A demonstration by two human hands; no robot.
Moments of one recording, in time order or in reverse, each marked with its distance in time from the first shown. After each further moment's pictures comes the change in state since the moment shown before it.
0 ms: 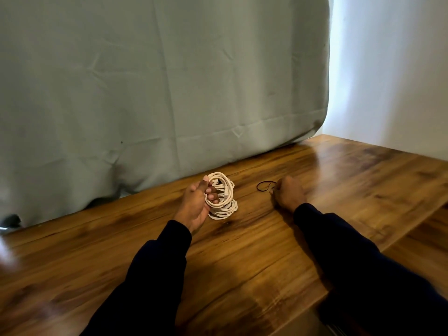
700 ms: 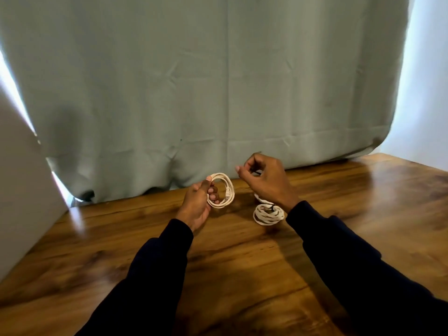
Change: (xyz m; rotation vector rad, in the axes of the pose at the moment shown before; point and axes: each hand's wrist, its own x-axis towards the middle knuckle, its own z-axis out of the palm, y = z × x) left_hand -0.034 0.066 -0.076 0.098 0.174 0.178; right_hand -0.080 -0.194 -0.008 0.619 -0.018 -0.733
